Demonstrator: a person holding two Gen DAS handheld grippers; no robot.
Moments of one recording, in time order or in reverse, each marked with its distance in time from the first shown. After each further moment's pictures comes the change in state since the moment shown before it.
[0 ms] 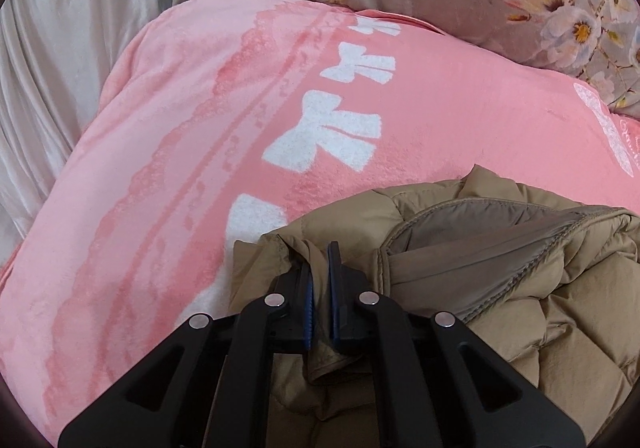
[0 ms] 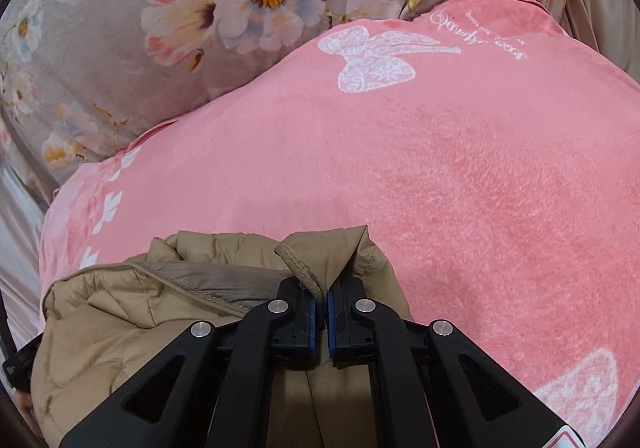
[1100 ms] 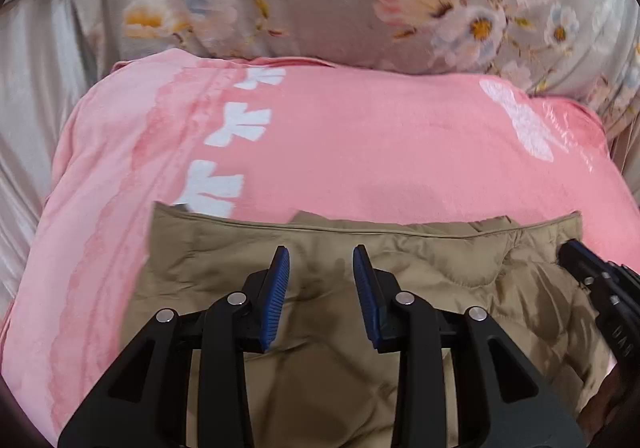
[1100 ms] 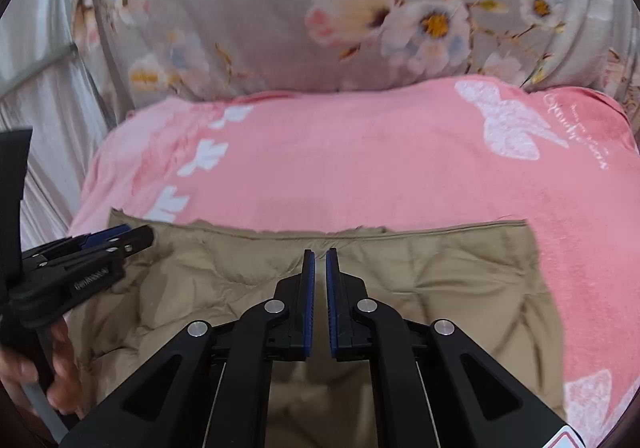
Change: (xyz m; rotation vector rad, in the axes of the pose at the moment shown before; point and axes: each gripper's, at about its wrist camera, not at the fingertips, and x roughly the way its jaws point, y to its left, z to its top) left arm -0.072 -0.114 0.023 0.174 -0.068 -0.164; right arm -0.033 0.161 -0.017 -0.351 0.012 0.108
